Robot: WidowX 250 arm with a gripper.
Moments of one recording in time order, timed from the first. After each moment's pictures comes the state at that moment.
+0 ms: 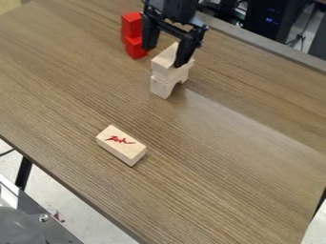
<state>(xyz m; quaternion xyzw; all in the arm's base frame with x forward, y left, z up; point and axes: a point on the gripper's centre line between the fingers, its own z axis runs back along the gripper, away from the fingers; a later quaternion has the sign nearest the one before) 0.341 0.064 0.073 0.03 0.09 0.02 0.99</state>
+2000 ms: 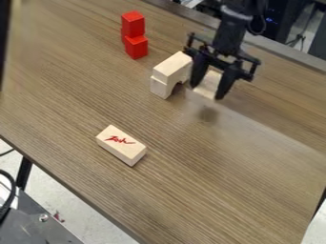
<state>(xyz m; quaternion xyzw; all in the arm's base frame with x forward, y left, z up) 0.341 -0.022 0.048 0.03 0.14 0.08 0.99</state>
